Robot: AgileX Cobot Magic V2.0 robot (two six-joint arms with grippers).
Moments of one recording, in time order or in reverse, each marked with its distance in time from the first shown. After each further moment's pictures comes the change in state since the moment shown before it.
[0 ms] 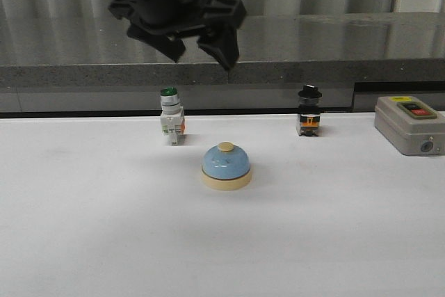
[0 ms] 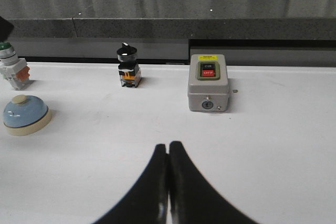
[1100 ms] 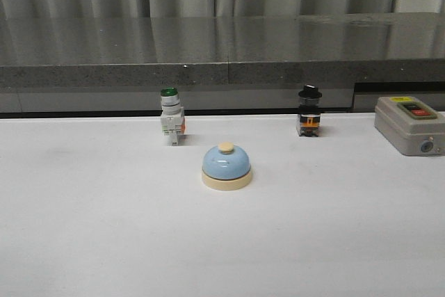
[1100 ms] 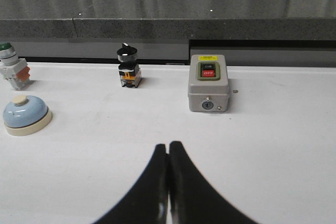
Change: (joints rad) left arm 0.413 -1.062 0.954 -0.062 -0.220 -0.044; right arm 0.000 0.000 0.000 0.000 0.000 0.000
